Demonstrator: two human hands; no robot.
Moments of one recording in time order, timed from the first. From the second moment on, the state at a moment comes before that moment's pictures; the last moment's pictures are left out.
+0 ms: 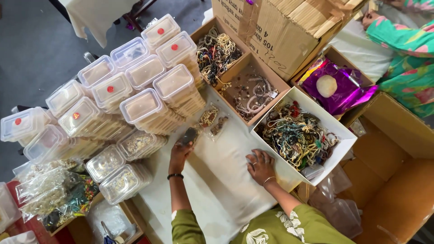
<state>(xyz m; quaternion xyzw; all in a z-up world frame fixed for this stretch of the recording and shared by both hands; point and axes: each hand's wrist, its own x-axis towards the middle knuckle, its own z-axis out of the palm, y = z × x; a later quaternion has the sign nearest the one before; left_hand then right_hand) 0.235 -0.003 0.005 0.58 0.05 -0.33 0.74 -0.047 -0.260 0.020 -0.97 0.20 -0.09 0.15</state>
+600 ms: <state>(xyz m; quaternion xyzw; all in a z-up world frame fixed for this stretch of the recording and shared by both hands) 0.080 -0.028 -0.010 0.96 -0.05 0.16 0.24 -0.048 -0.255 0.021 -0.97 0.17 -0.12 0.13</state>
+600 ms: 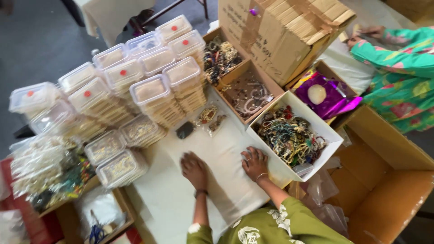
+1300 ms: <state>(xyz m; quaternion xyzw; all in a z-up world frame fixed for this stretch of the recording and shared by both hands) -0.060 0.001 0.017 0.97 -0.12 0.12 0.18 0.120 -0.350 0.068 -0.99 0.10 -0.09 0.03</state>
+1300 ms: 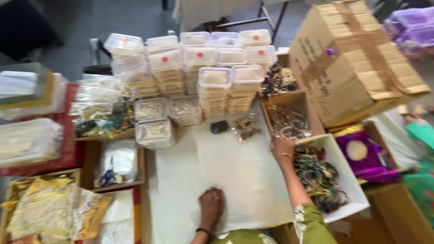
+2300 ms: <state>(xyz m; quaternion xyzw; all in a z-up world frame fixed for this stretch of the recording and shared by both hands) -0.029 -0.098 -0.056 0.91 -0.29 -0.01 0.31 0.409 -0.440 -0.028 -0.97 0.20 0.13 0.05</state>
